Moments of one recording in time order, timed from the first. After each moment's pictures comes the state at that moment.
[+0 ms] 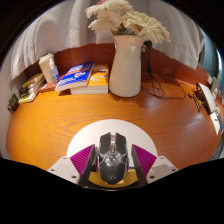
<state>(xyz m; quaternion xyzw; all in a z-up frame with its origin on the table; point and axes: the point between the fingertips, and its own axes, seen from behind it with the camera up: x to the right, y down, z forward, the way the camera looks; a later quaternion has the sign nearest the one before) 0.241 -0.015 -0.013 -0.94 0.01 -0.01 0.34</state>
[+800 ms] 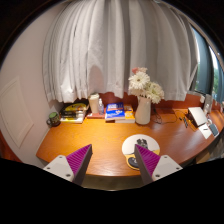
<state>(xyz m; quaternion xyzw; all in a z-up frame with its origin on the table) 0.081 -0.192 0.239 -0.88 -0.01 0.02 0.47</state>
